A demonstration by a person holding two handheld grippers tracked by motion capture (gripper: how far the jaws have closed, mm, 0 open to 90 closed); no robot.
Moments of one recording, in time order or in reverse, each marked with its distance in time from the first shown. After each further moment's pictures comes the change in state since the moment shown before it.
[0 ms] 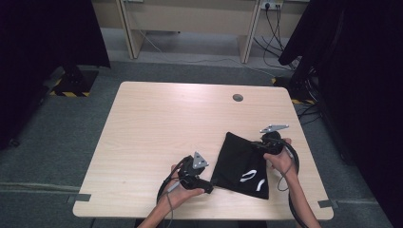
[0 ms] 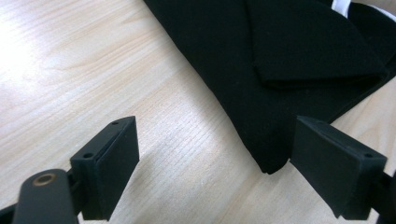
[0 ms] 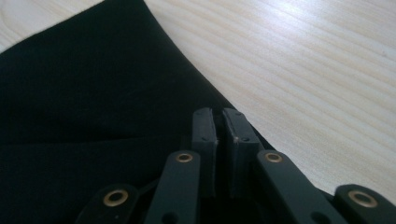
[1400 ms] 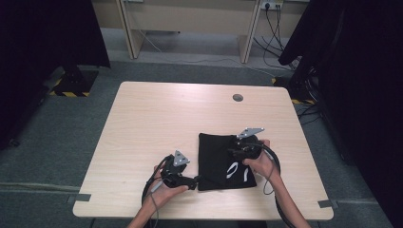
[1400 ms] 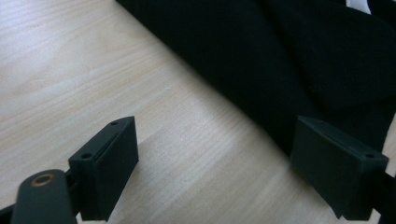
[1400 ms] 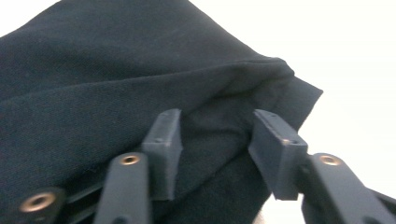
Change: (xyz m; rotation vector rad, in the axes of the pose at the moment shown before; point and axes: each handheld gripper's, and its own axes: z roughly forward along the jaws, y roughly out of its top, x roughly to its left) left arm 0.035 -0.028 -0.023 -0.011 0.068 -0.084; right arm 0.065 0.021 0.022 -0.009 0.070 -0.148
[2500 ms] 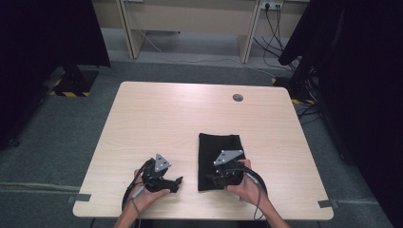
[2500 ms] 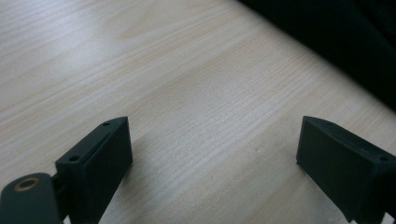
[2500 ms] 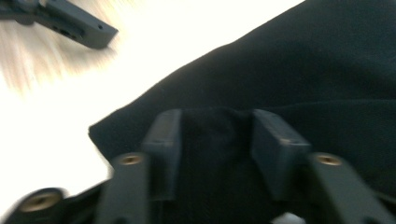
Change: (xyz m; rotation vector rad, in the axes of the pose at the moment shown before) left arm 0.032 -0.032 -0.028 0.001 0.125 0.011; right arm 0.105 -0.005 -0.015 0.013 0.167 -0.158
